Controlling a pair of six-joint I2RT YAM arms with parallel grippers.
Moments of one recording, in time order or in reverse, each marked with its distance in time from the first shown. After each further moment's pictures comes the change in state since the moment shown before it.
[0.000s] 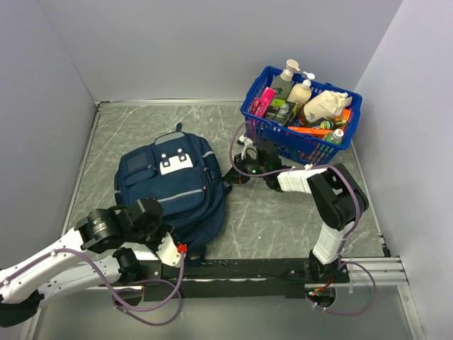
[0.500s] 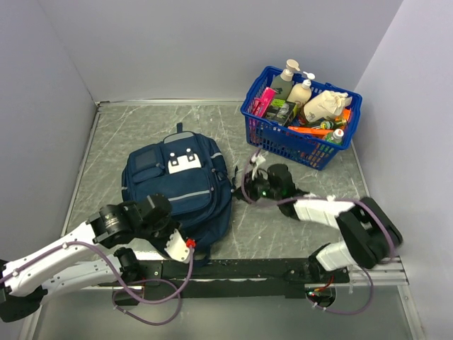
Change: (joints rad) left arm 0.000 0.074 -0.016 0.085 0.038 -0.052; right arm 0.112 -0.423 -0.373 0.025 0.225 0.002
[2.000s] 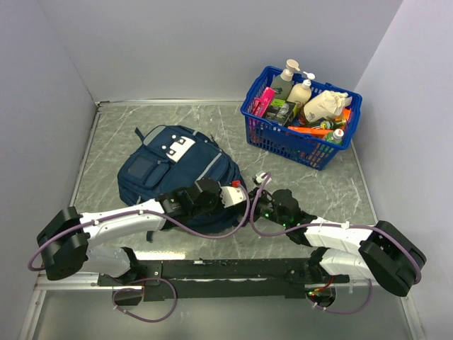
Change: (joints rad) left arm -0.019 0.573 -0.008 0.921 -0.319 -0.698; right arm 0.192 -0.210 -0.214 0.130 0.242 0.090
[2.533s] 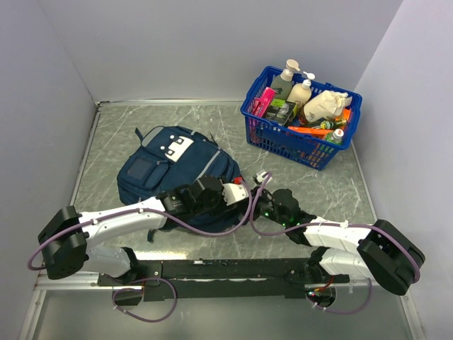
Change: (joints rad) left arm -0.004 0.003 0.066 -0.056 -0.008 -0.035; right arm -0.003 0.011 0.000 0.026 0.023 -0.003
